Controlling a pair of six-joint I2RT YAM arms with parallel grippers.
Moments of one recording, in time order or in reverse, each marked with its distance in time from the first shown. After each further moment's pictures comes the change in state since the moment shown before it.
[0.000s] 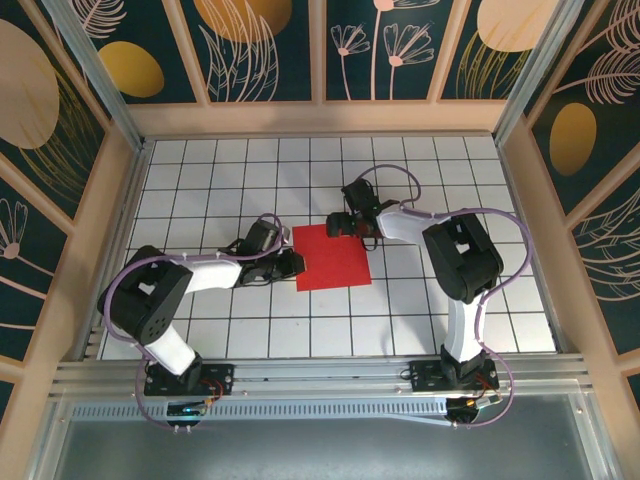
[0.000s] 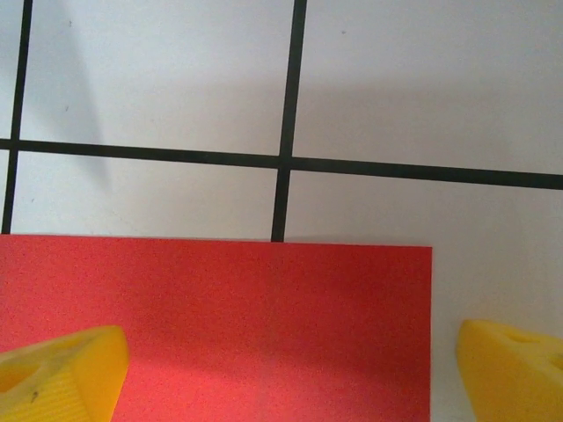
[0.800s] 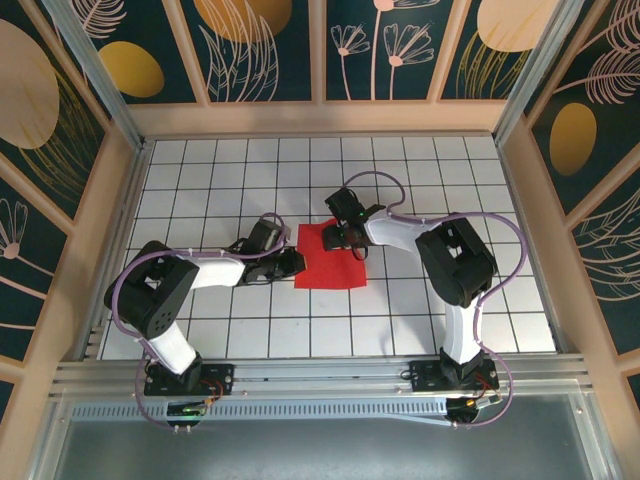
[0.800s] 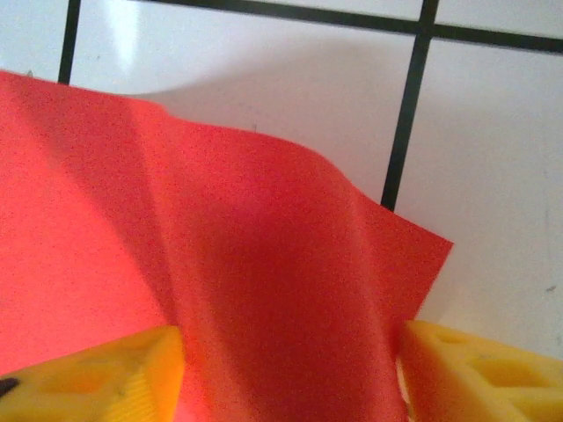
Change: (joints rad) left arm -0.002 0.040 0.016 0.034 -0.026 -0.008; right arm 0.102 0.000 0.022 -0.117 0.014 -0.009
